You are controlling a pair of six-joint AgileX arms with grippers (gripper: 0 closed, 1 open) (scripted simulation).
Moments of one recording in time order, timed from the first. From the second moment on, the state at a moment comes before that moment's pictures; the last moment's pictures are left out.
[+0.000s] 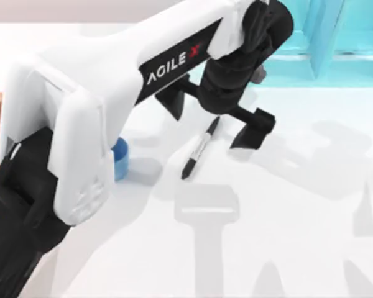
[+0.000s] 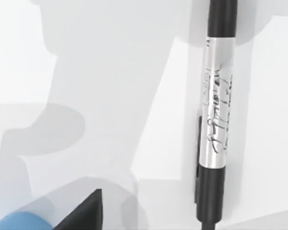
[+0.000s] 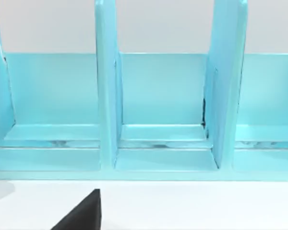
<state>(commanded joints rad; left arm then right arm) -0.74 2.52 2.38 -1.39 -0.21 -0.24 0.00 0.00 0.00 0.00 0.00 0.00</state>
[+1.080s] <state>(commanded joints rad) -0.70 2.58 2.11 -1.05 -0.21 -0.20 0.00 0.00 0.00 0.00 0.00 0.00</state>
